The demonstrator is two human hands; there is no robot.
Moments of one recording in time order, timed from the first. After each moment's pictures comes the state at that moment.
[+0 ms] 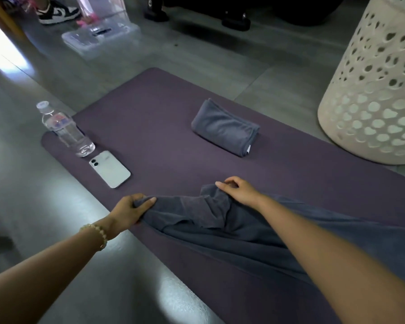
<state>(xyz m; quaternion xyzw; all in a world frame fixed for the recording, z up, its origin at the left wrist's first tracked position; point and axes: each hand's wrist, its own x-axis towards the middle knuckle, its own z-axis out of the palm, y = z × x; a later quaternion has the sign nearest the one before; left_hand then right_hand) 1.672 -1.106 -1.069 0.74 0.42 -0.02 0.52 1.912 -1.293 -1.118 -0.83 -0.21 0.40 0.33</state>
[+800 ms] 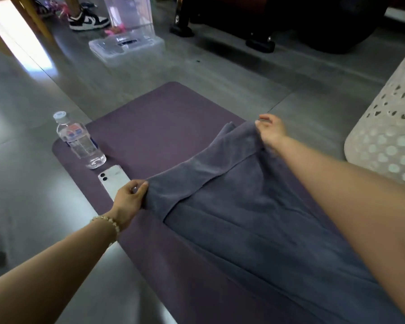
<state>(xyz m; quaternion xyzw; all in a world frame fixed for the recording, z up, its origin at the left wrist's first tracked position) 1.721 -1.036 -1.079 0.63 0.50 0.21 0.55 2.066 -1.156 -1.033 -0.83 -0.19 0.16 0.50</state>
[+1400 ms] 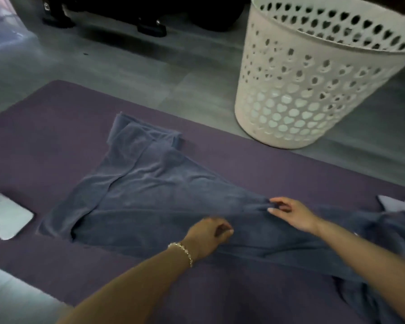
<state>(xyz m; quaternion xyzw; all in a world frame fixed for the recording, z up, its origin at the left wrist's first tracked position) 1.856 -1.336 -1.114 0.89 0.02 -0.16 0.42 1.989 -1.564 -1.089 -0.89 -0.05 0.31 0.34</state>
